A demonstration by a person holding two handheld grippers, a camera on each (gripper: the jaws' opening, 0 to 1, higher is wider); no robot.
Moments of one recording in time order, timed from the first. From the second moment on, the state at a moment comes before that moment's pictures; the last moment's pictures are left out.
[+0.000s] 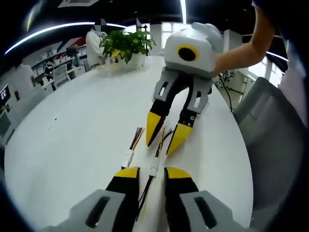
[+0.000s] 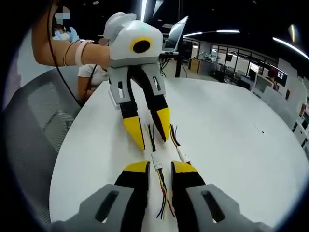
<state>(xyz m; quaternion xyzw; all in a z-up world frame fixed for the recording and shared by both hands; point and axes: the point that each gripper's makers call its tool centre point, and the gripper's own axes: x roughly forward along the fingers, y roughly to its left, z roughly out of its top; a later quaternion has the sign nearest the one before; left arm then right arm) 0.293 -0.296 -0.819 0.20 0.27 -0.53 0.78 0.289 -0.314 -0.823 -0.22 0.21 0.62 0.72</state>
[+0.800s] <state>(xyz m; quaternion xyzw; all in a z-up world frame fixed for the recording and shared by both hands) 0.282 -0.284 -0.780 0.19 0.24 -0.47 0.83 0.281 -0.329 -0.785 -0.22 0.18 0.59 0.75</state>
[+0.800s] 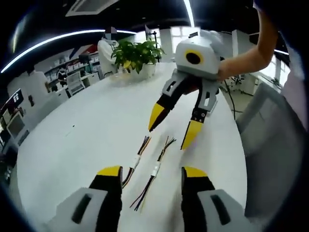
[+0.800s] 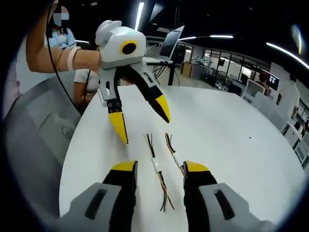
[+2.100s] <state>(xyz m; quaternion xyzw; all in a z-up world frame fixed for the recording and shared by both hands) 0.235 -0.247 -0.745 0.08 0.21 -0.36 0.90 0.260 -0.400 -0.750 -0.13 0.21 0.46 0.85</state>
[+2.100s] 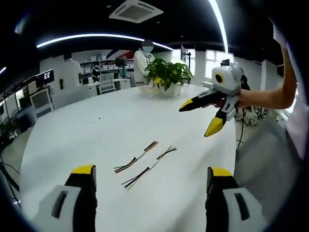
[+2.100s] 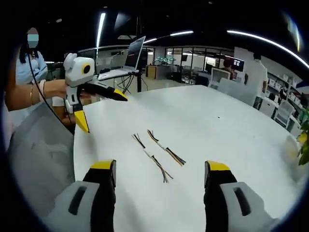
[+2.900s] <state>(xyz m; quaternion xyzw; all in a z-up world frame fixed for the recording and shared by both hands) 0.210 -0.243 -0.726 0.08 0.21 -0.35 0.91 0.241 -0.410 -0.735 -0.10 0.21 0.42 0.88</state>
